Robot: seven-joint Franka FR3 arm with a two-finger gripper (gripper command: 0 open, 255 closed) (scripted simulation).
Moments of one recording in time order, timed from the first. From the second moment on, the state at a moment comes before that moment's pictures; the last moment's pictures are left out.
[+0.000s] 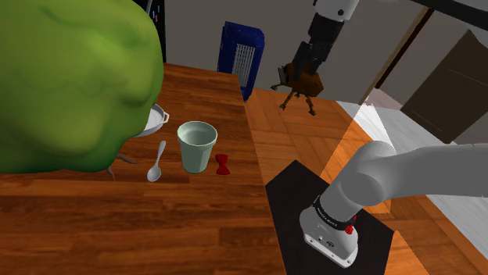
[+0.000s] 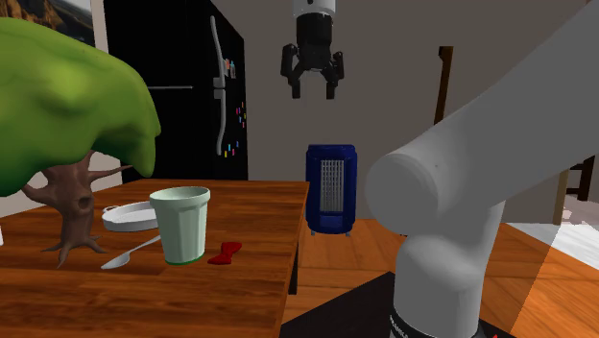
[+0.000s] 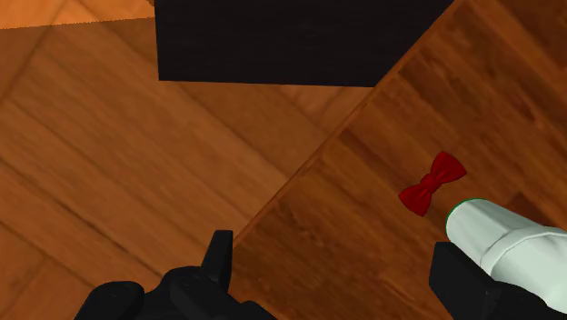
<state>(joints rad) 0.00 -0.81 0.01 -2.27 -0.03 1.49 0.05</state>
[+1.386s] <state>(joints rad) 0.06 -0.52 0.22 -2.61 0.10 2.11 0.29</state>
